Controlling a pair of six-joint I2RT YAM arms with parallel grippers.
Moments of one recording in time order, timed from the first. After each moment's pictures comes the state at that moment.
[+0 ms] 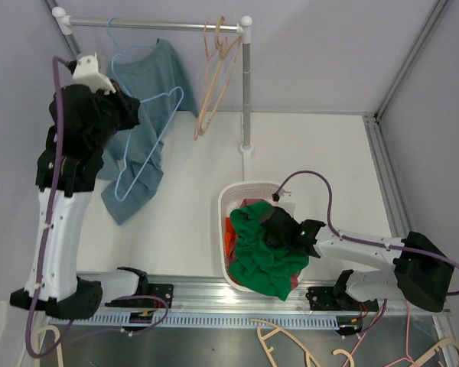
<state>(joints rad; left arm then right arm) -0.21 1.19 1.78 -0.75 -0.09 -0.28 1.01 1.25 0.64 -0.38 0.40 0.88</state>
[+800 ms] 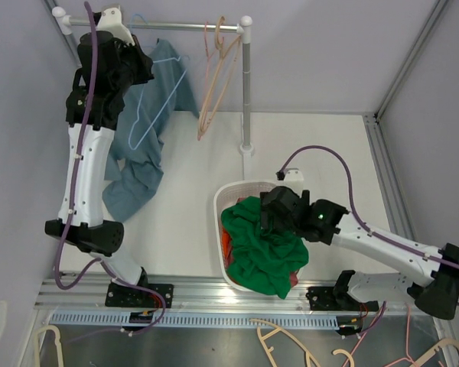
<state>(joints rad) -0.17 1.67 2.26 -0.75 -0.04 -0.23 1.01 1.19 1.02 -0.82 0.50 0.78</state>
